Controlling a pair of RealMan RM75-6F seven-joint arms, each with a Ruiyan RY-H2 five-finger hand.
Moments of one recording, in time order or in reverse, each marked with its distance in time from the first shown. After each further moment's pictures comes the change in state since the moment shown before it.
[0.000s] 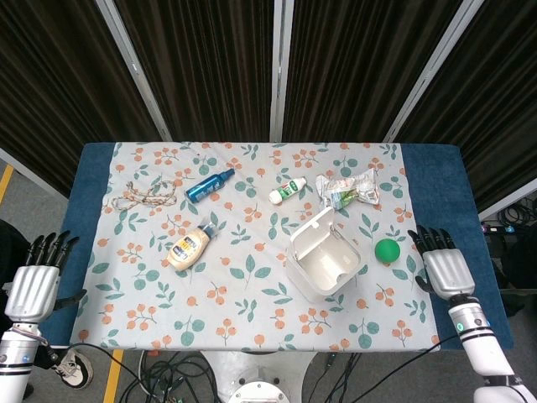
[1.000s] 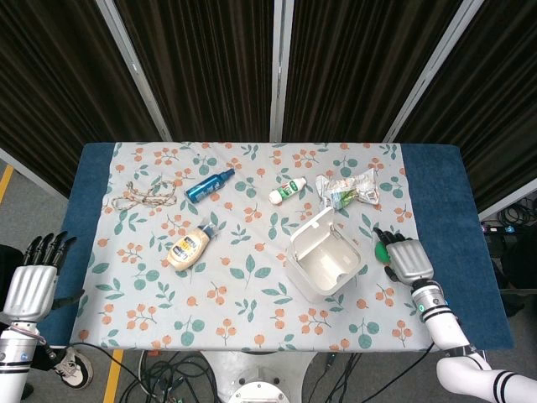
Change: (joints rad) left arm -0.003 -0.018 -0.001 0.043 -0.019 -0.018 -0.033; right arm 0.135 -0.172 -0.013 0.136 0.098 -0.101 -0.059
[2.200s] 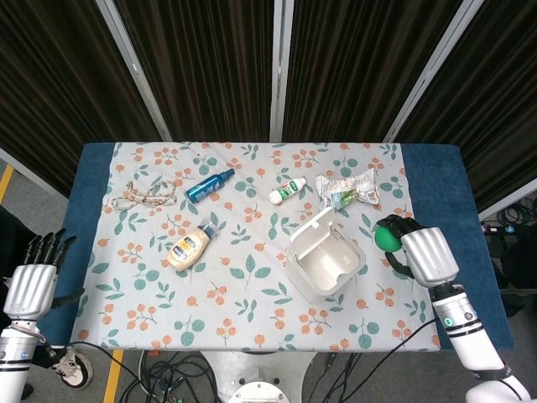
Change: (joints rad) left arm -0.005 -0.009 -0.001 0.023 -0.003 -0.007 -0.025; right arm -0.068 0.288 0.028 -0.401 -0.293 0.302 0.165
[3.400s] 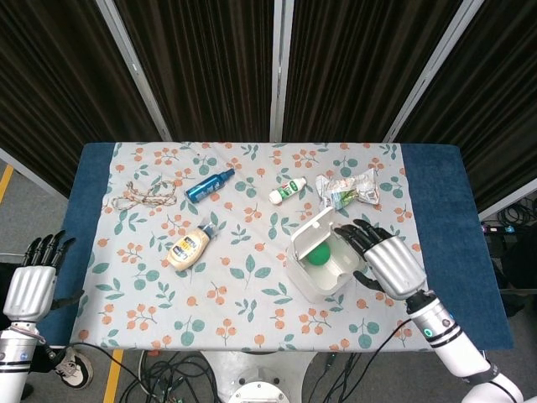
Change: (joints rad) left arm 0.006 -0.005 0.004 0.013 -0.003 0.004 -0.018; right arm 0.041 0.011 -0.041 -0.054 -0.124 -0.012 0.026
